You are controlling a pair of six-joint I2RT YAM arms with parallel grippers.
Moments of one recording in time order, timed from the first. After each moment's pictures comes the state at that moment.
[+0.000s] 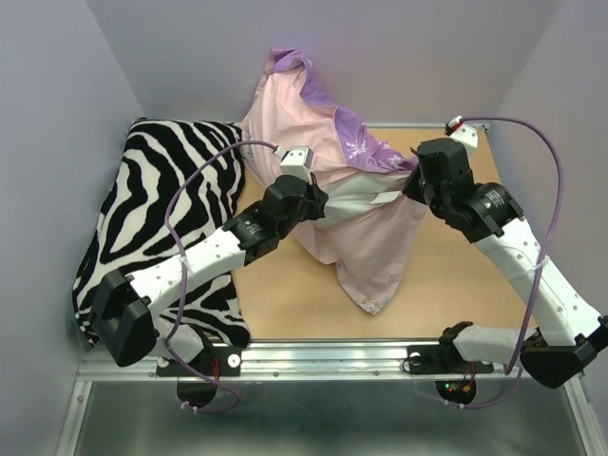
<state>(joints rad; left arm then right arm) -0.83 1.34 1.07 -0.07 -0.28 -0.55 0.56 1.20 1.47 -0.87 0.57 0.70</state>
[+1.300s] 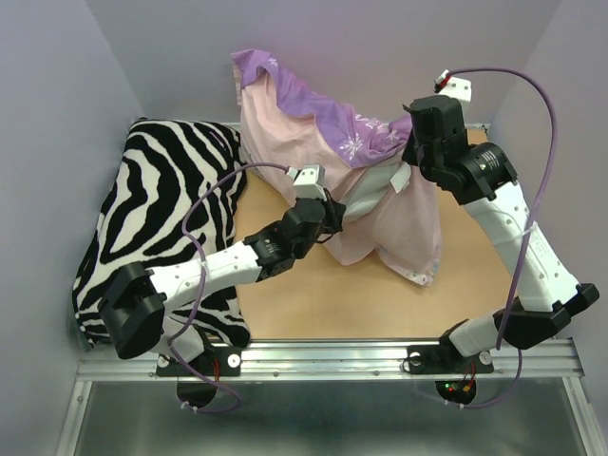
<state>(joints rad) -0.98 1.41 0.98 0.13 -0.43 -0.67 0.55 1.44 1.89 -0.98 0.68 0.48</state>
